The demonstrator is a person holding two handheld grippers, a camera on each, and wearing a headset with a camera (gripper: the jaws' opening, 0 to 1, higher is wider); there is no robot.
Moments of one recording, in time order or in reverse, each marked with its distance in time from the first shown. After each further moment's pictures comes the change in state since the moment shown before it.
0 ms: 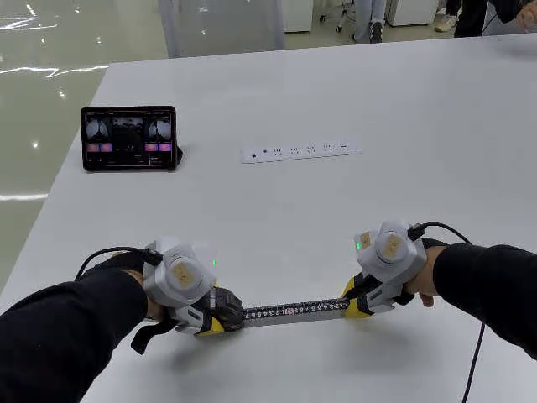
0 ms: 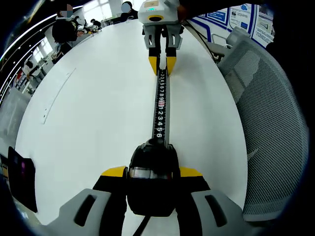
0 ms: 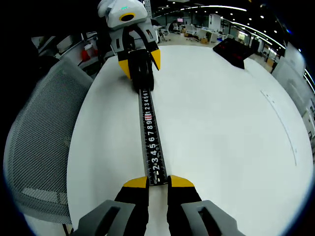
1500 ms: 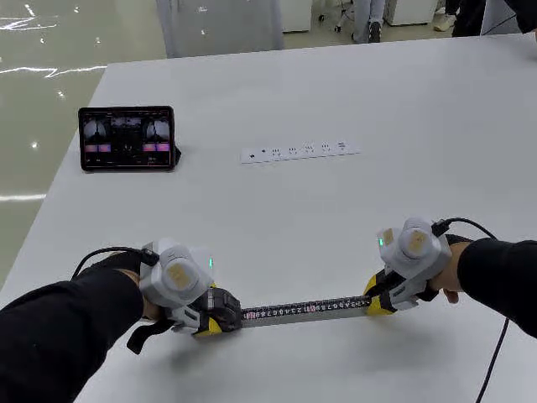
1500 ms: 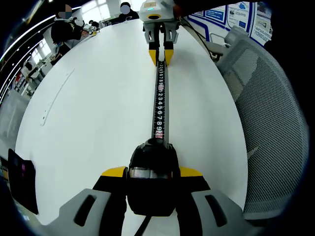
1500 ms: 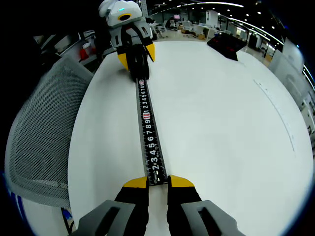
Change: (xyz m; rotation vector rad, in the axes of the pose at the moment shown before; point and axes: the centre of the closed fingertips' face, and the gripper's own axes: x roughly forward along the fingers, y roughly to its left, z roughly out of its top) left arm 0.000 0.000 -0.001 0.016 -0.001 -0.006; right arm -0.020 -0.003 -0.035 0.028 0.031 -0.006
